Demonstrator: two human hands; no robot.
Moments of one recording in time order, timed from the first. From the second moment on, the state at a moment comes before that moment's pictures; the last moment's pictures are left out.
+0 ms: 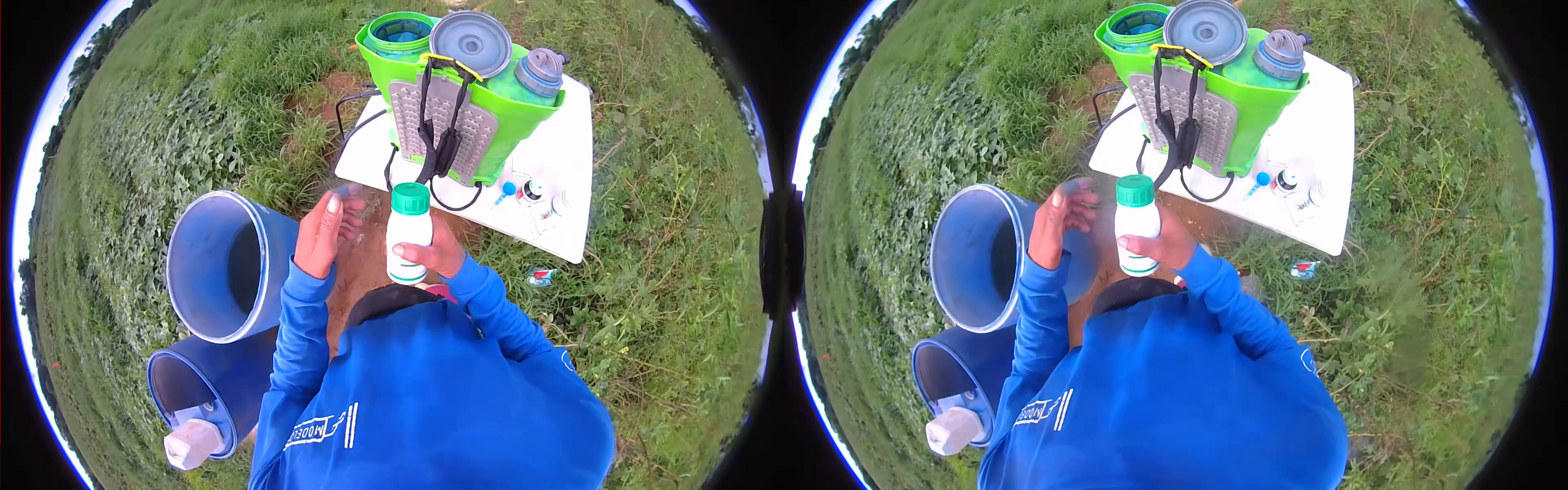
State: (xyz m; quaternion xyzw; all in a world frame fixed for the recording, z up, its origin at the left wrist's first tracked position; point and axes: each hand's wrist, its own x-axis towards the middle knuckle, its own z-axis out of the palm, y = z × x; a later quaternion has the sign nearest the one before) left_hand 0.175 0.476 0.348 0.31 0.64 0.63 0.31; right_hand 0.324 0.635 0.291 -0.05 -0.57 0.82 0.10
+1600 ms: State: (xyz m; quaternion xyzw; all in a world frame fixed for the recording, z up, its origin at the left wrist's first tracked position) left_hand 0.153 0.431 0.339 0.31 0.62 0.67 0.27; right_hand 0.328 0.588 0.342 -0.10 -0.47 0.87 0.11
